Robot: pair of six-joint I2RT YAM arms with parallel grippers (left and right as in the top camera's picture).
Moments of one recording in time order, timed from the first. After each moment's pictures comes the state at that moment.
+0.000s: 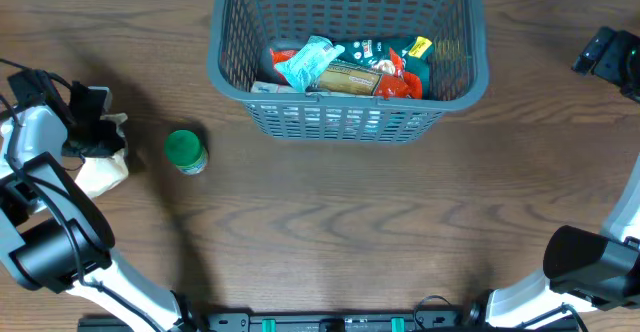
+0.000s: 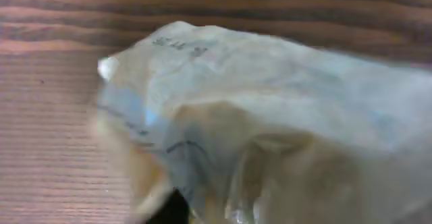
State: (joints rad) left arm 0.53 1.97 1.33 -0.70 0.14 0.55; right arm -0.37 1.79 2.15 -1.48 0.17 0.23
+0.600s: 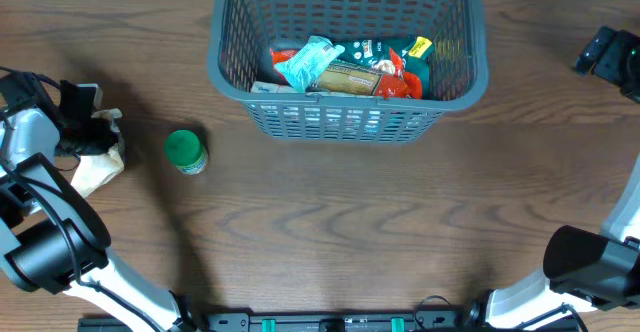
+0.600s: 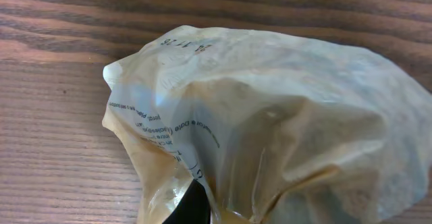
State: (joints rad) left arm 0.57 1.98 1.34 -0.66 0.20 0.52; right arm -0.37 1.79 2.15 -1.48 0.17 0.23
